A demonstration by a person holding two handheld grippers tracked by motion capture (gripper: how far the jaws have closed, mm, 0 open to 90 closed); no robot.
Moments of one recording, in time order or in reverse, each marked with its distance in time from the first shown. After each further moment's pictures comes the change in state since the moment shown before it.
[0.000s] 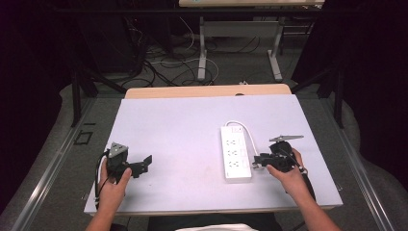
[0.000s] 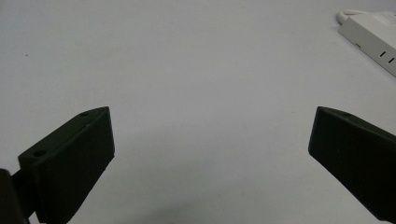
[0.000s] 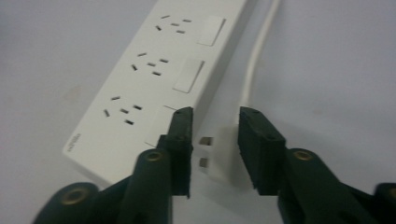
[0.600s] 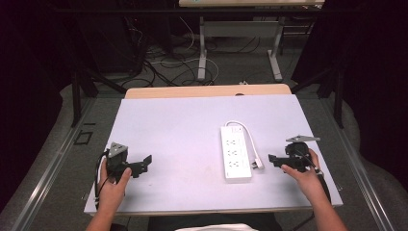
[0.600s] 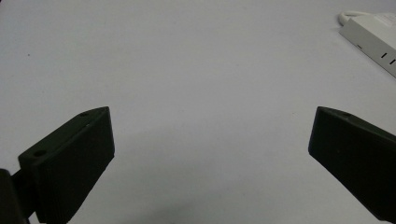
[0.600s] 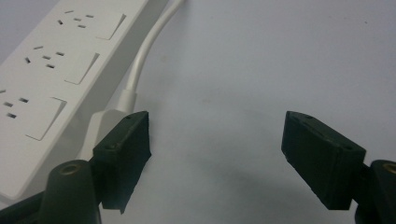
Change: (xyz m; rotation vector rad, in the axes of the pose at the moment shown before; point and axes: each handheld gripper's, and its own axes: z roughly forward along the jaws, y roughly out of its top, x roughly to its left) left arm 0.000 0.000 0.000 -0.002 0.003 -0.008; right arm -0.050 -0.015 -0.011 -0.061 -0.143 -0.034
